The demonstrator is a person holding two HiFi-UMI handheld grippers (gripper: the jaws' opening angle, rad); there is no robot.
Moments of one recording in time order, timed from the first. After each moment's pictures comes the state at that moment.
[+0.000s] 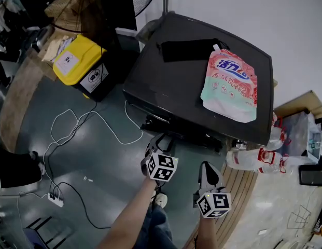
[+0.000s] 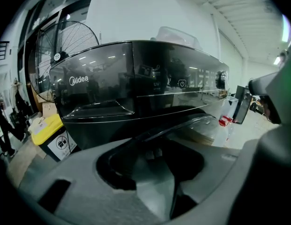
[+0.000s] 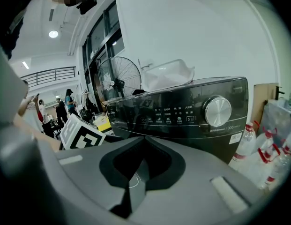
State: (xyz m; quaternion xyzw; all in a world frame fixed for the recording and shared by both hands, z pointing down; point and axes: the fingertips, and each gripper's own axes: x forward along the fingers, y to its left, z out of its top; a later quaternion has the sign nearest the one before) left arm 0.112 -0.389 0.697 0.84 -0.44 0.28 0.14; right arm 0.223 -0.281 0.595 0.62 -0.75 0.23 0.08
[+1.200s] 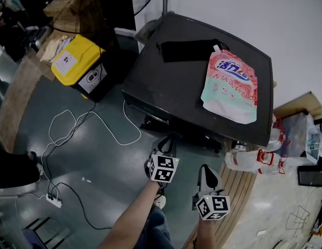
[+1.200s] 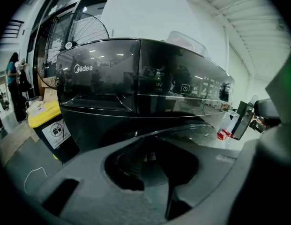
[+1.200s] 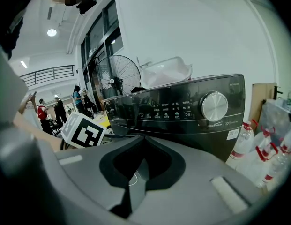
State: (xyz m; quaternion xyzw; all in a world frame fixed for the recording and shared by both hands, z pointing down) left arm 0.123 -0.388 0.702 0.84 -0.45 0.23 0.20; right arm 0.225 -0.274 0.606 0.62 -0.74 0.24 0.09
